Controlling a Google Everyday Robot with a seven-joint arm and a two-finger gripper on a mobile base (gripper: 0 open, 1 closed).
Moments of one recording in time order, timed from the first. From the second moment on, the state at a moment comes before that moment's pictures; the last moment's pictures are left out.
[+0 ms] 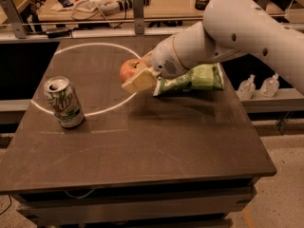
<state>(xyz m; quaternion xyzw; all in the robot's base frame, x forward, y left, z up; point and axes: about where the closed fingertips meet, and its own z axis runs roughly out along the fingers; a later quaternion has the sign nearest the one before) 0.566 0.034 0.892 -0.54 0.71 0.26 0.36</state>
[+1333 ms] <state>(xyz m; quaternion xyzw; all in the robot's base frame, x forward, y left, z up) 0.541 0.084 0.869 -0.55 0.70 0.30 0.33</state>
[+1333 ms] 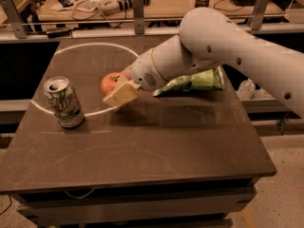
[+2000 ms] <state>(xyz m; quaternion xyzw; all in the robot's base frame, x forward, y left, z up) 0.520 0.114 0.863 -0.56 0.68 0.34 0.33</state>
